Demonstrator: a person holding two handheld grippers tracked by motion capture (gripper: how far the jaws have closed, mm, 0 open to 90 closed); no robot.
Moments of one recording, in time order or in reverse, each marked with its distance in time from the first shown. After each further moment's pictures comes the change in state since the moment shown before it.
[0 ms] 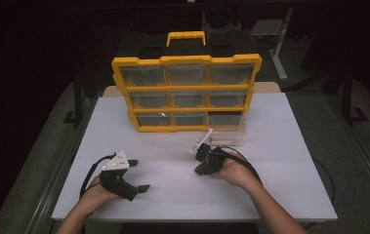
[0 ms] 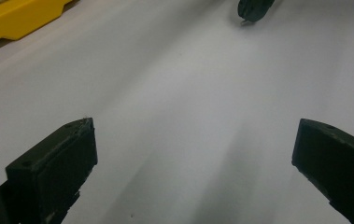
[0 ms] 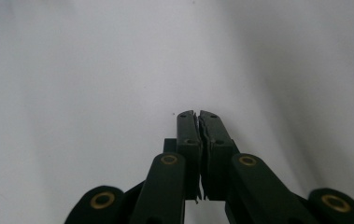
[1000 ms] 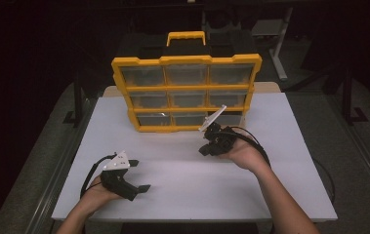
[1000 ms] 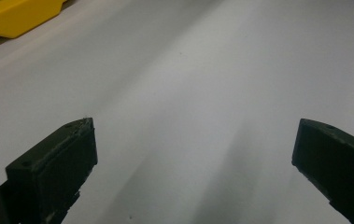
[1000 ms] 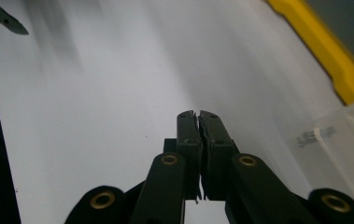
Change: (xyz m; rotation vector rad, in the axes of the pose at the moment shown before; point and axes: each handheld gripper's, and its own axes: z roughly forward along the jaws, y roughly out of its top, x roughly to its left) left arm 0.001 0.000 0.002 0.003 -0.001 -0.001; right arm -0.020 0.017 -0.065 -0.112 -0.031 0.018
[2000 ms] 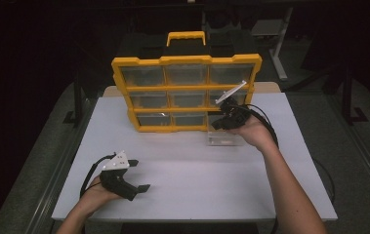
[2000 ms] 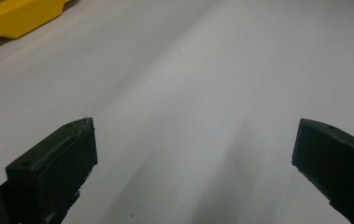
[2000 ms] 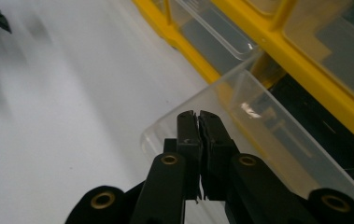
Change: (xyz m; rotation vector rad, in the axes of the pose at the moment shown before) left arm 0.000 0.000 -0.001 -0.003 -0.001 -0.003; right arm -0.067 0.006 -0.029 -0.093 -0.116 0.142
